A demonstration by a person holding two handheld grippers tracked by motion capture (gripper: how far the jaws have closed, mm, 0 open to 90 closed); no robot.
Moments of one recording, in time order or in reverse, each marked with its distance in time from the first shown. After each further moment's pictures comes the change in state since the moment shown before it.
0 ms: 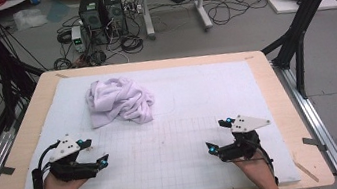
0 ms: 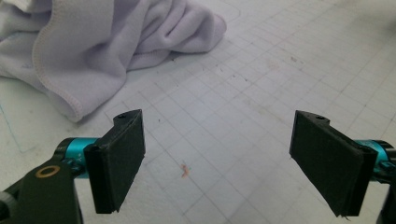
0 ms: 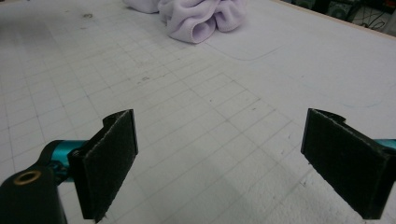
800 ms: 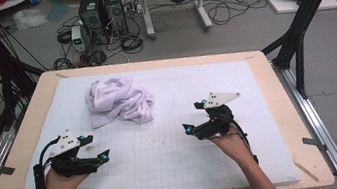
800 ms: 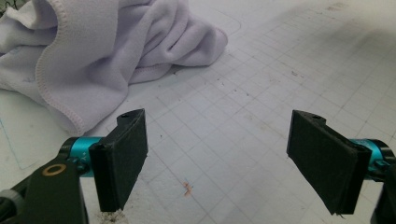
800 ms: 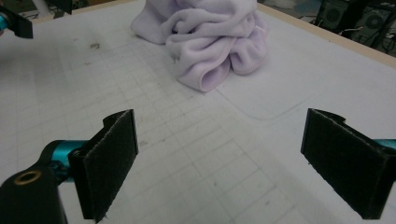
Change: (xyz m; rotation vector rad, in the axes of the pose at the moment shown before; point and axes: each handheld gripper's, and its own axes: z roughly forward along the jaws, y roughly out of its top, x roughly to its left) left arm 0.003 0.006 0.005 -0.019 -0.006 -0.008; right arm -0.014 0.064 0.063 0.013 0.098 -0.021
